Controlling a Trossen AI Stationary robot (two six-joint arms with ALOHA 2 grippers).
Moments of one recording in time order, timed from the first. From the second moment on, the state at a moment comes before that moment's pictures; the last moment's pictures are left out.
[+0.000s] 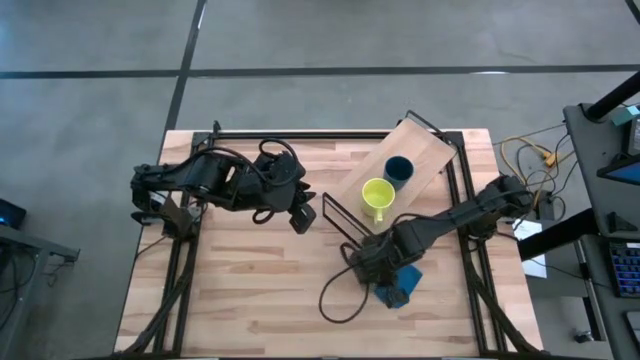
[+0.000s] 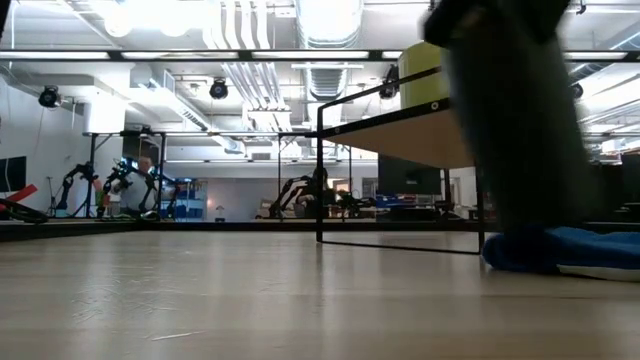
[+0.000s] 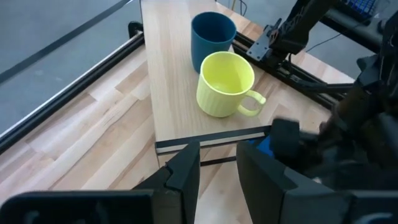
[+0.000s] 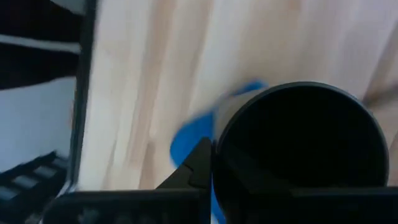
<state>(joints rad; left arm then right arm) -0.23 1.73 2.29 -1.34 -0.51 -0.72 0.40 1.75 1.52 -1.09 -0.22 0.16</state>
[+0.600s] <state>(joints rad) -0.23 1.73 2.29 -1.34 -0.50 -0.75 0.48 1.58 1.52 -1.52 -0.13 0.63</state>
